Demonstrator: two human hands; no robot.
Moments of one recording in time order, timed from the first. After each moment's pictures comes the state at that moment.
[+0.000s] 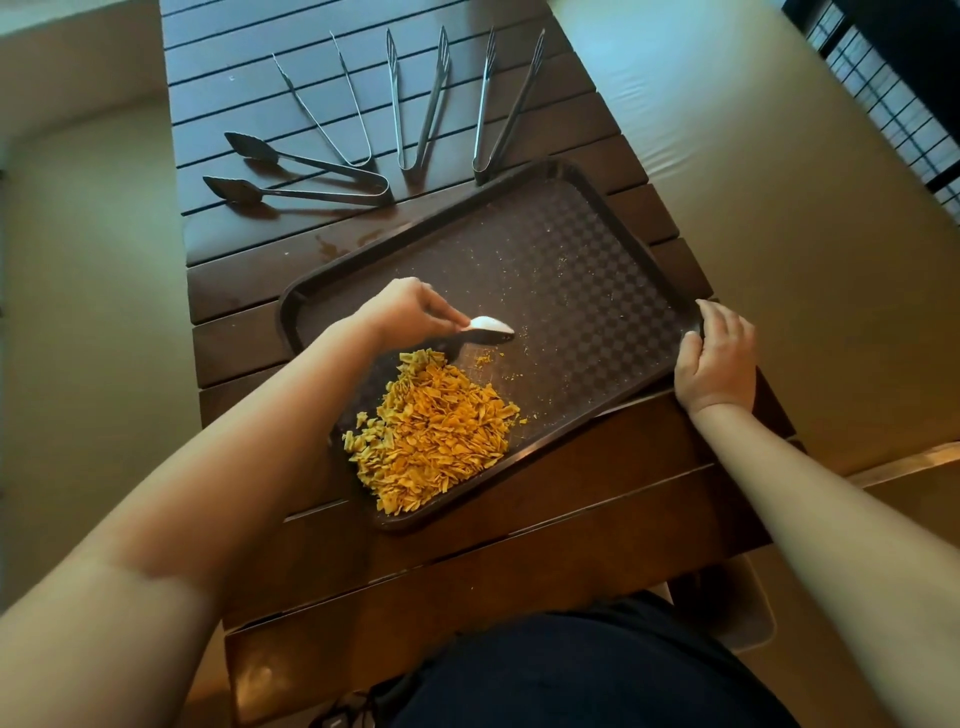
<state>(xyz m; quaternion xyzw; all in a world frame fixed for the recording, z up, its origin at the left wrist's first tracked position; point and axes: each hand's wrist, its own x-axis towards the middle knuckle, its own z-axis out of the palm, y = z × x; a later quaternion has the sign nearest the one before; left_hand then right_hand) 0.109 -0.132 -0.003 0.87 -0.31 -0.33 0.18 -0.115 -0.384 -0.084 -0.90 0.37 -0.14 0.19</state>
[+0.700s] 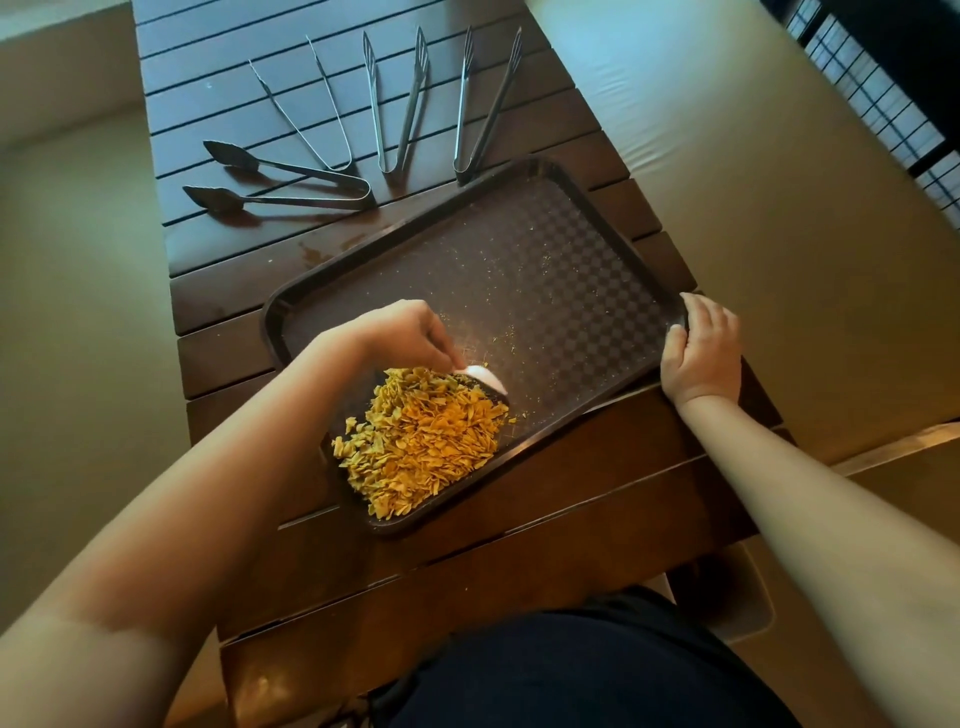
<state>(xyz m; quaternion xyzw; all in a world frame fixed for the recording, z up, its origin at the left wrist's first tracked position) 0.095 -0.138 0.007 0.83 -0.36 -0.42 0.10 -0.114 -0.383 -0.082 -0.90 0.38 -0.14 0.18</state>
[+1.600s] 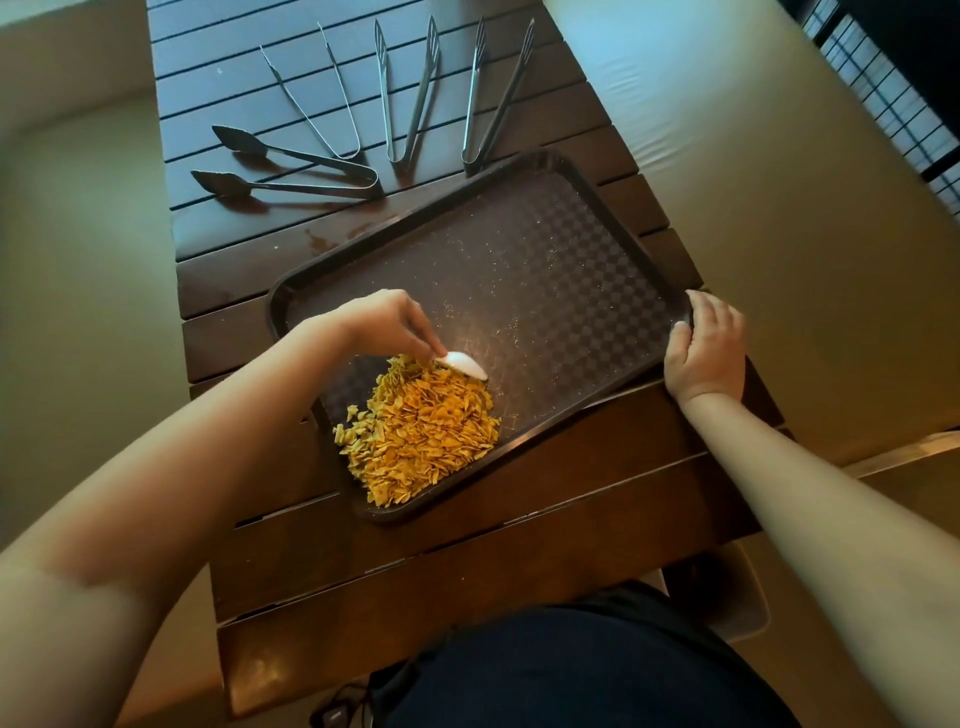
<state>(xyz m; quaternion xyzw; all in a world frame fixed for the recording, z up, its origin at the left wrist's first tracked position) 0.109 -0.120 -0.001 0.84 -0.35 -0.40 0.08 -0.116 -0.383 -0.083 -0.90 0.37 -0.15 0.19</state>
